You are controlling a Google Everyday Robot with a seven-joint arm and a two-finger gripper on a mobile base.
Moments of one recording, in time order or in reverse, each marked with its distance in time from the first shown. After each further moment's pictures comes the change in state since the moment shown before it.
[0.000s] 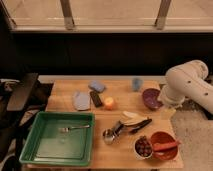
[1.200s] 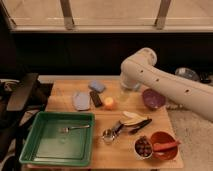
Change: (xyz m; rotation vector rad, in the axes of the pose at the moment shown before) arm -0.199 -0.087 -0.015 0.176 -0.169 0.000
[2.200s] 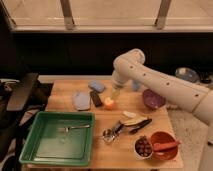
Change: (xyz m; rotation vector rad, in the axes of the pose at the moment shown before) arm -0.040 -0.026 0.066 -0.085 -0.086 0.034
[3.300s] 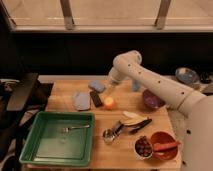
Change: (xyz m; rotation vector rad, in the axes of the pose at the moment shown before) arm -0.011 -0.040 0.038 0.024 -0.100 0.090
